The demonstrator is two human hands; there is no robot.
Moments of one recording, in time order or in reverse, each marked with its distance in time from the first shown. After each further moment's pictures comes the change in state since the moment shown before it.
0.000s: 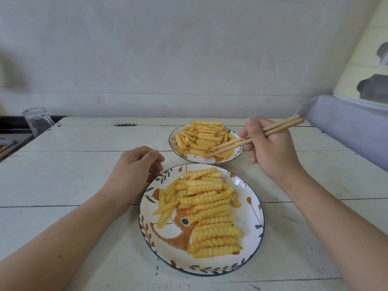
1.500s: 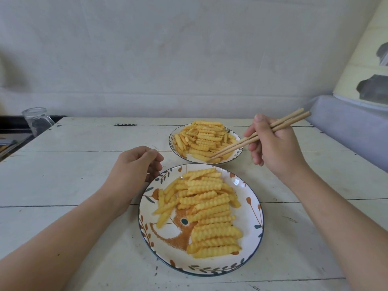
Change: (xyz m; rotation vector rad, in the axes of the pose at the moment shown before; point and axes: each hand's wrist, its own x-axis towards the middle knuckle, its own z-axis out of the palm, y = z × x) left_hand 0.002 -0.001 -0.001 -0.042 -0.009 -0.022; right_hand 0.008 0.003 -0.009 0.072 0.003 0.093
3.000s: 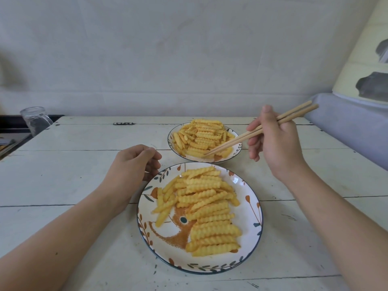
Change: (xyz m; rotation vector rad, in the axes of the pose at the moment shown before) left_hand 0.001 -0.001 -0.002 -0.019 0.001 0.006; right_hand 0.001 -0.006 0.005 0.132 0.087 0.039
